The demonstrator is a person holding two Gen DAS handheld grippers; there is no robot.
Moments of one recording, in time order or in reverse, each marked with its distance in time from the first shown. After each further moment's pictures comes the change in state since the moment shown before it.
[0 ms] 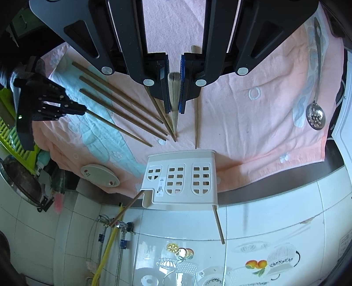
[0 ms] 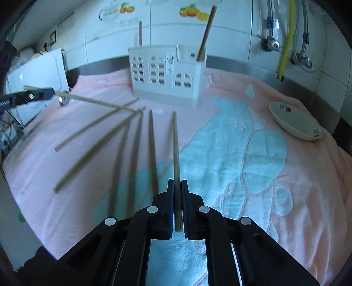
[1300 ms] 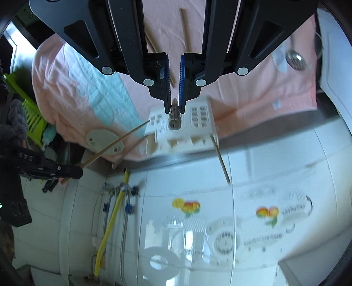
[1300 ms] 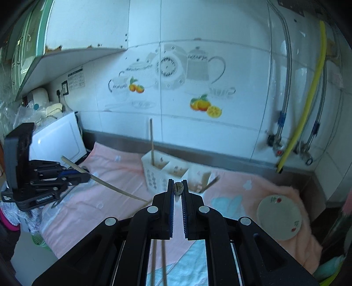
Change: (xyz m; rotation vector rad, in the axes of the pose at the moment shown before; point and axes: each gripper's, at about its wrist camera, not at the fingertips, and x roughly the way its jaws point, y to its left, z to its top) left arm -0.041 -0.003 0.119 0.069 -0.106 -0.005; right arm -0.105 -0.006 0.224 -0.048 -0.177 0.068
